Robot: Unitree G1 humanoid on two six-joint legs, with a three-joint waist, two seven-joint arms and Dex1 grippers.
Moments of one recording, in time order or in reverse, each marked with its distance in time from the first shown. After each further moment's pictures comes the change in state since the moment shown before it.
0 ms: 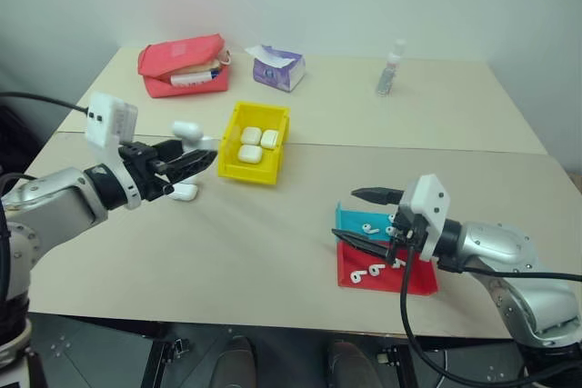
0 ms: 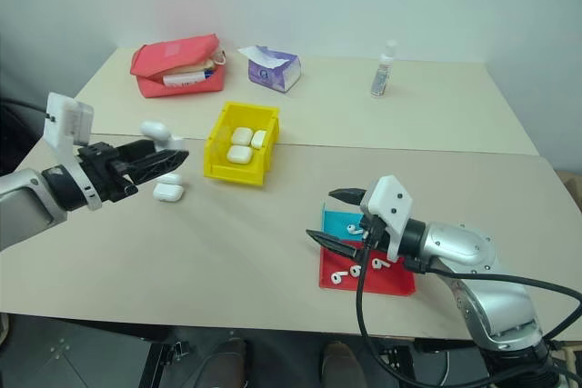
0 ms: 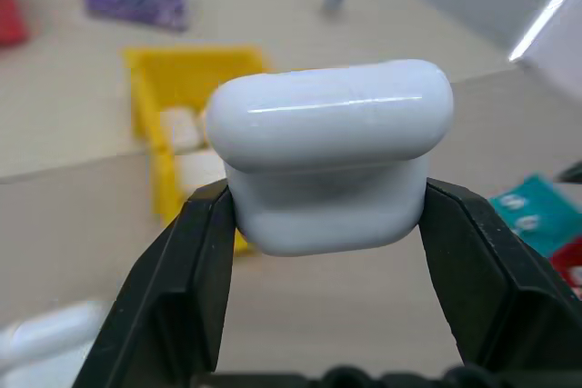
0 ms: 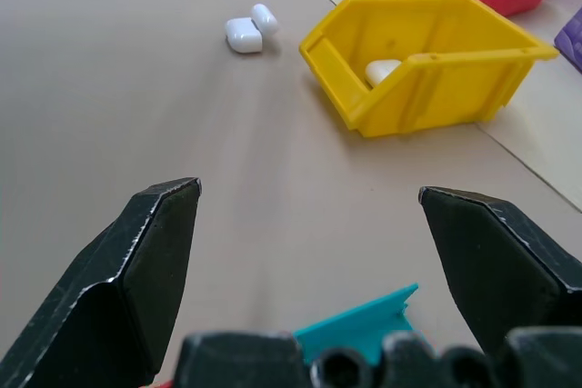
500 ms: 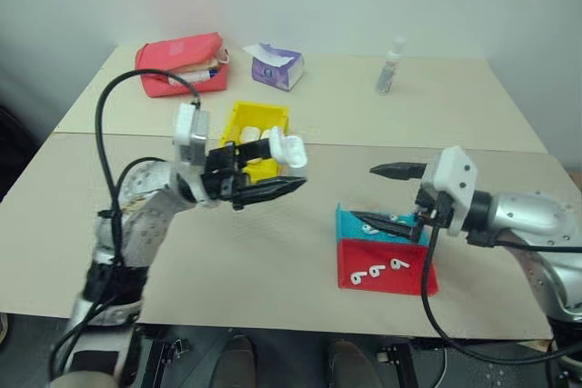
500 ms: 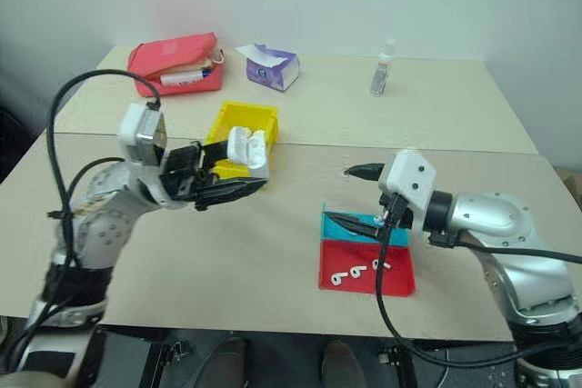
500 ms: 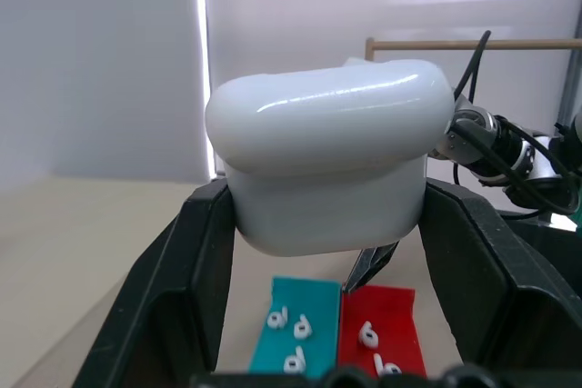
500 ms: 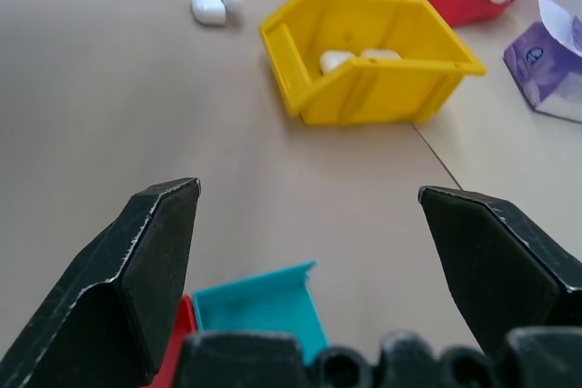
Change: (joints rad) left arm -0.239 -0.417 -0.347 0.242 0.462 -0.605 -0.734; right arm -0.136 -0.222 -0.068 0.034 0.011 0.091 0.080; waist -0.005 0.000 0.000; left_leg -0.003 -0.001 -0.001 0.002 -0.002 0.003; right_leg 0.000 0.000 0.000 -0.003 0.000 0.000
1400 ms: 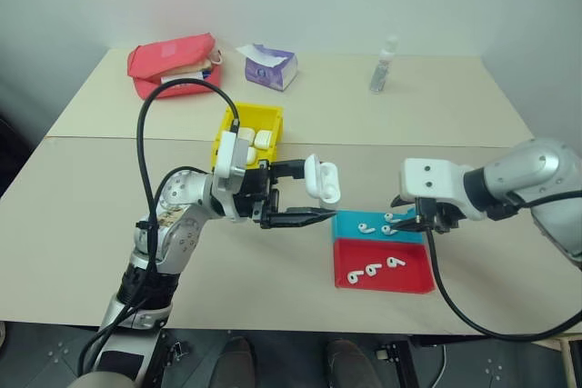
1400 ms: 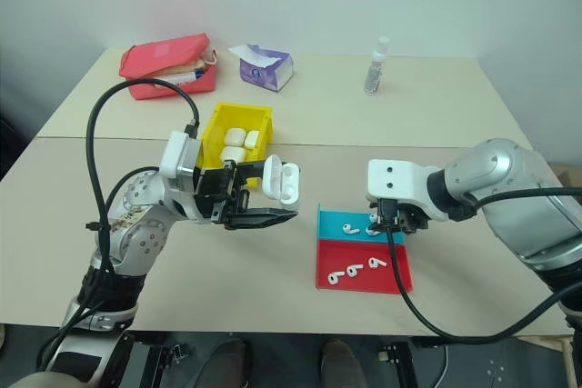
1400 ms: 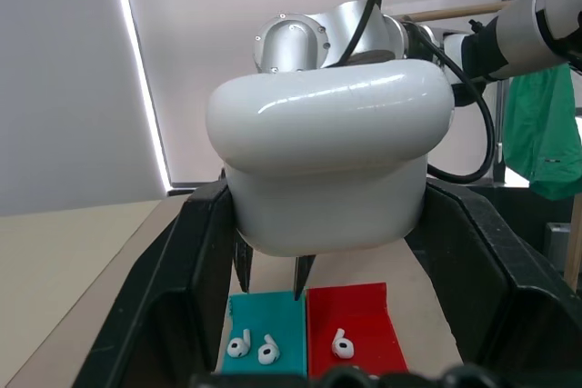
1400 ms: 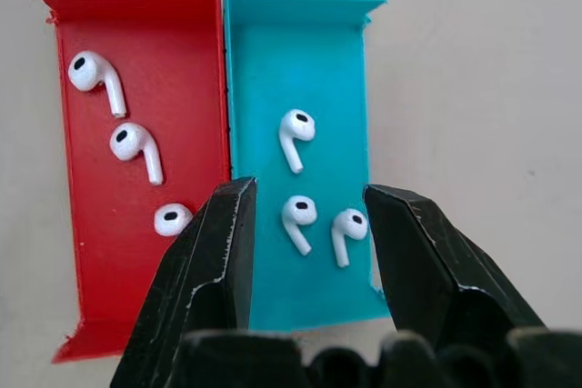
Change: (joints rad) left arm 0.069 -0.077 -0.076 -0.060 0.117 -0.032 -0.026; right arm -0.375 -0.265 0.438 0.138 -0.301 0.097 0.379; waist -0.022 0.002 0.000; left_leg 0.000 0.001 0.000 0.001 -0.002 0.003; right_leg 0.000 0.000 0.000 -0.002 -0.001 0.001
